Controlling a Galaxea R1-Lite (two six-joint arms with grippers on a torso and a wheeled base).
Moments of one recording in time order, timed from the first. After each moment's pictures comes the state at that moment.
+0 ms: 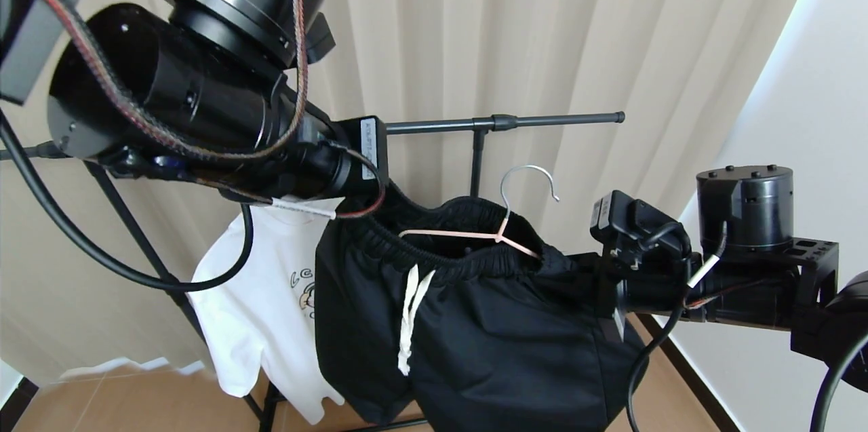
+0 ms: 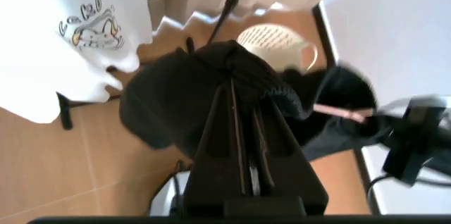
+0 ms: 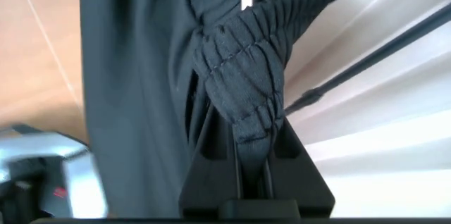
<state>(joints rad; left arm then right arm) -0.78 1.71 -1.75 0.78 0.36 -0.53 0.45 1.66 -0.72 -0.50 0.48 -0.47</state>
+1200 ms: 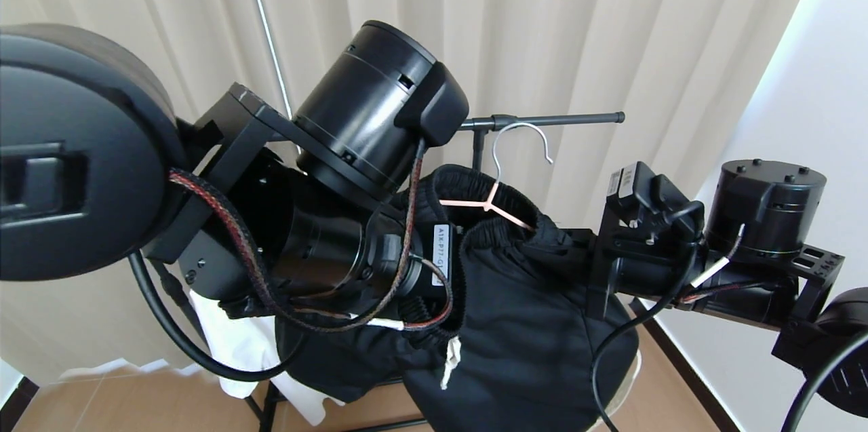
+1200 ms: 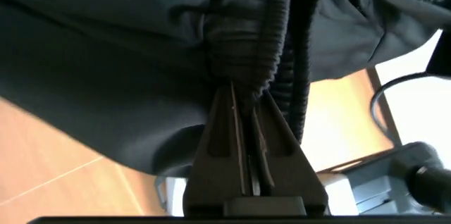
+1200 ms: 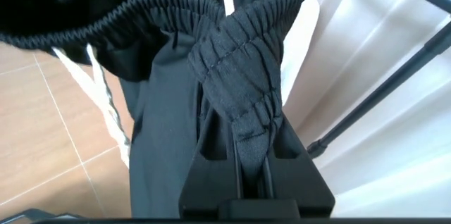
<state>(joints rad) -0.92 1.75 -1.55 0.63 0.31 -0.60 0.48 1.69 -0.66 -0.84 0.52 -0.29</state>
